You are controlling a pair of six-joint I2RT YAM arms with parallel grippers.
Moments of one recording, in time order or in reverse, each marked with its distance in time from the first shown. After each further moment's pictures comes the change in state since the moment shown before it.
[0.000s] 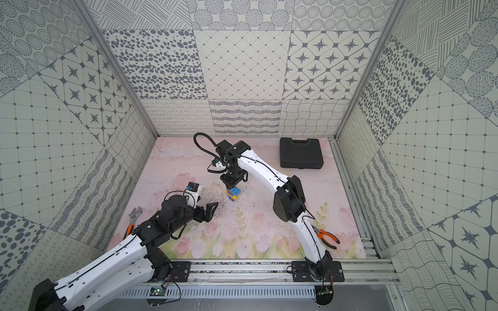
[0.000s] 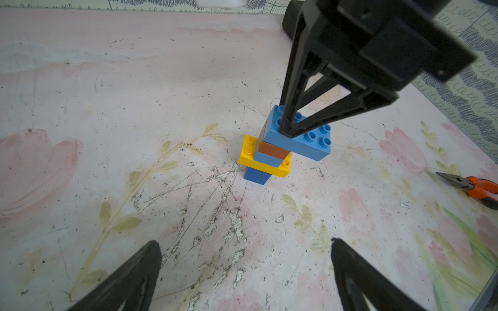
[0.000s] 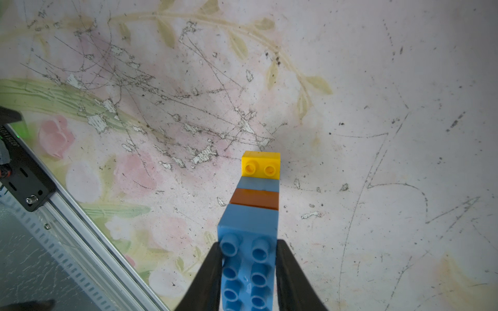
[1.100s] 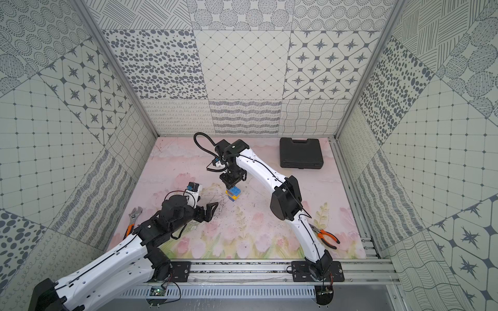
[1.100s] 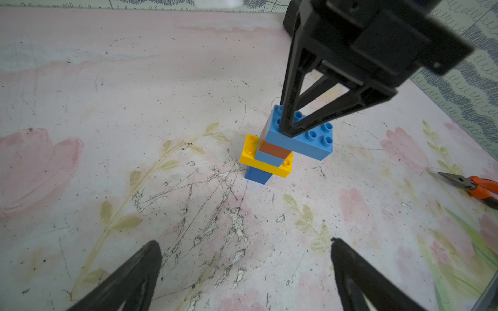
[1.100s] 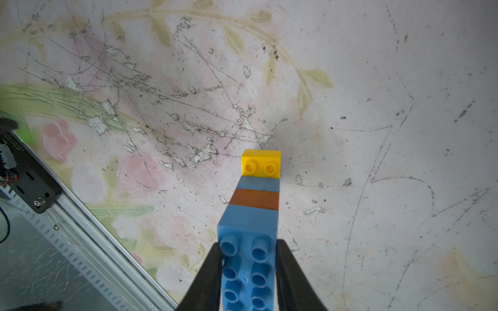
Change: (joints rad) left arm 0.000 0.004 0.000 0.000 -0.003 0.000; right arm -0.010 0.069 0.103 -0.080 0.002 0.030
